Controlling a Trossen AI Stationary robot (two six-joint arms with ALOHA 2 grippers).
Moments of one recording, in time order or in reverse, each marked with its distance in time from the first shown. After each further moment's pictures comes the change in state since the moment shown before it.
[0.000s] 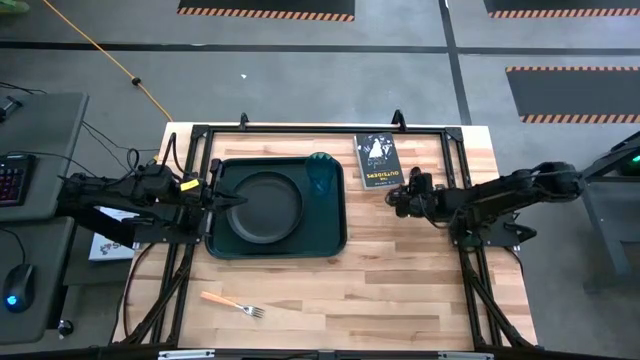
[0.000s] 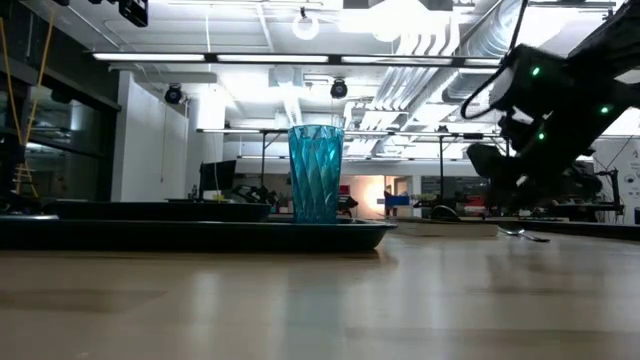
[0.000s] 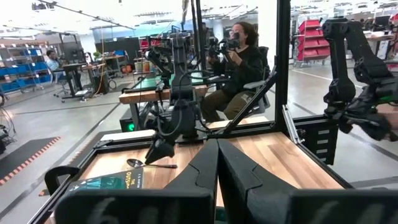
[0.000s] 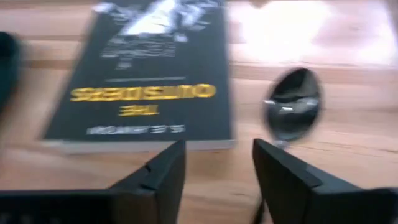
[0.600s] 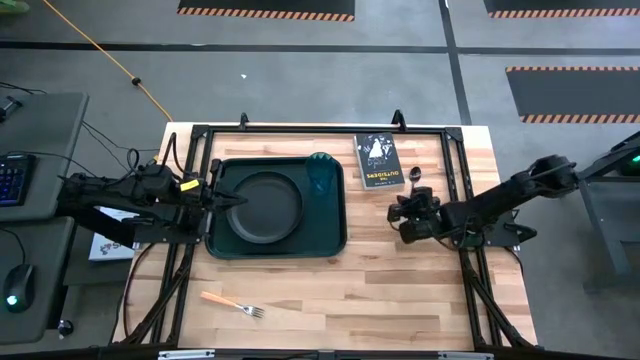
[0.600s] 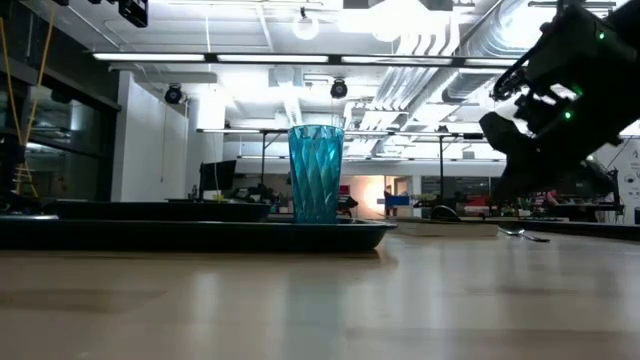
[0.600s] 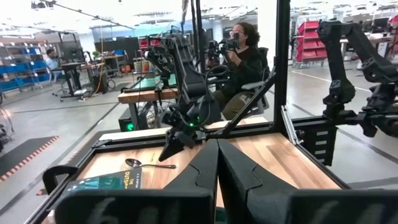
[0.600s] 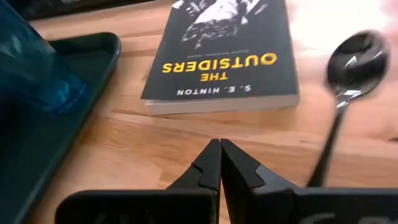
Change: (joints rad) left arm 0.000 0.000 0.000 0.001 0.002 -0.009; right arm 0.302 -0.002 0.007 0.004 0.107 0.253
